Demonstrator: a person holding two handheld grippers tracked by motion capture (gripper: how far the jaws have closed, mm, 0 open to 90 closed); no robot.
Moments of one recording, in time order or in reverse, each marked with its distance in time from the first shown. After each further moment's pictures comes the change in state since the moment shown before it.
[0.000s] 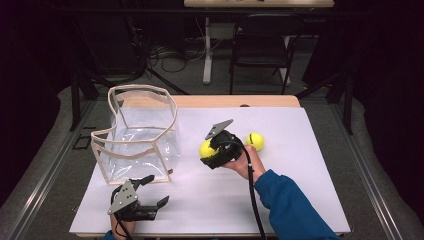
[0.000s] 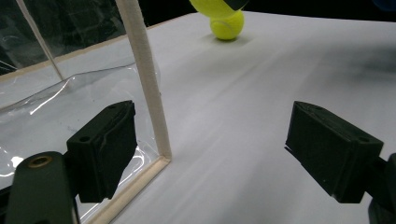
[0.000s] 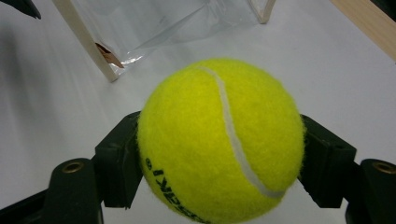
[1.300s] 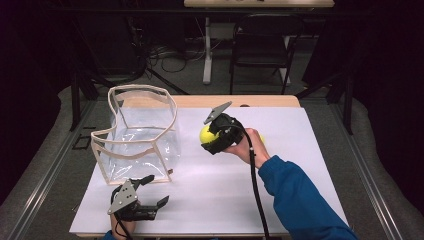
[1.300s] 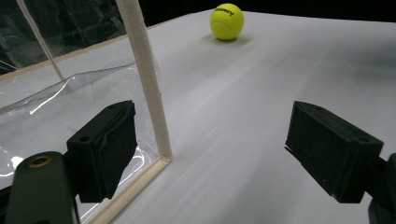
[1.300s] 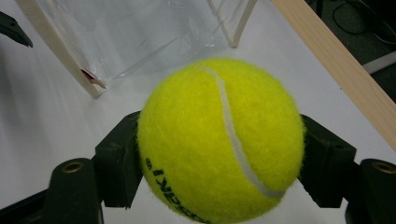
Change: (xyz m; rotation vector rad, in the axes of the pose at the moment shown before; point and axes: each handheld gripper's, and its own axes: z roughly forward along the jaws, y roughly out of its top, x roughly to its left) left arm 0.001 0.000 0.000 0.001 -0.005 -0.002; right arm -0.017 0.038 -0.027 0.016 -0.052 -0.058
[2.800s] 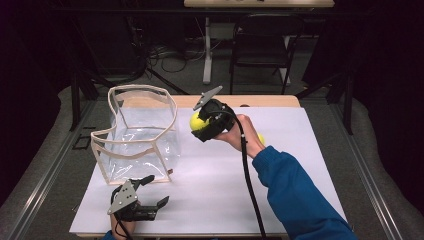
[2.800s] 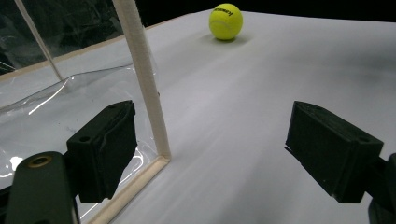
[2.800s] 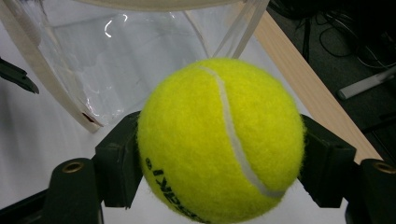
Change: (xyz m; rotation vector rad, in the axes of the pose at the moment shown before) left arm 0.000 0.000 0.000 -0.001 0.000 0.002; right arm -0.003 0.044 -0.011 -0.042 -0.022 -0.035
